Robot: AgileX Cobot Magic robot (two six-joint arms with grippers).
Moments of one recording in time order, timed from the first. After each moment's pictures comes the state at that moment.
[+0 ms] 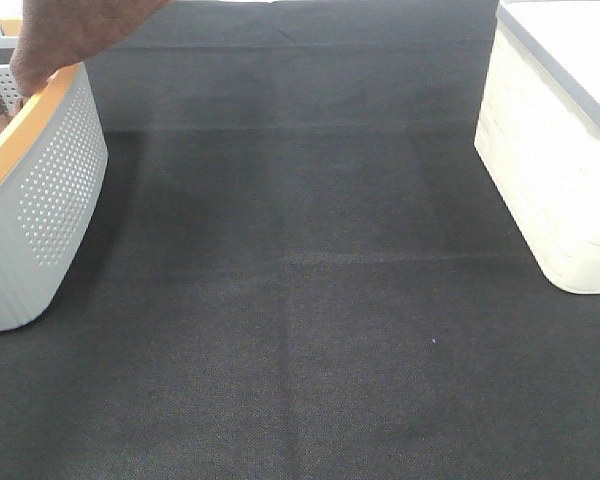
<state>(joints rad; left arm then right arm) -0.31 1.61 -1.77 -0.41 -0.03 0.17 -0.04 -0.01 -0.50 0.19 1.07 -0.19</state>
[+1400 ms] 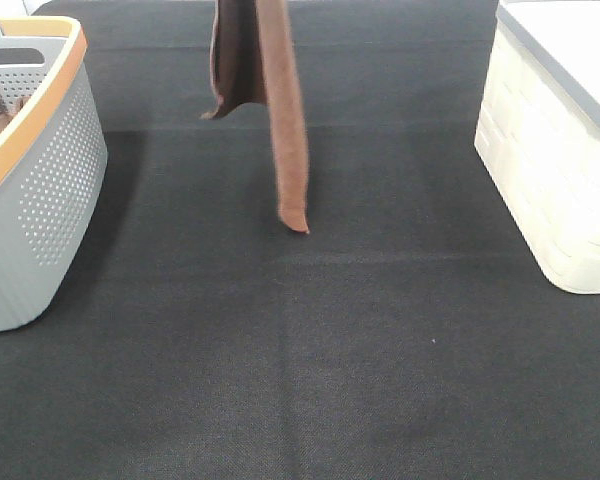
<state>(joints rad) -0.50 1.77 -1.77 -0.17 0.26 0.12 -0.04 0.01 -0.50 0.28 1.04 -0.17</state>
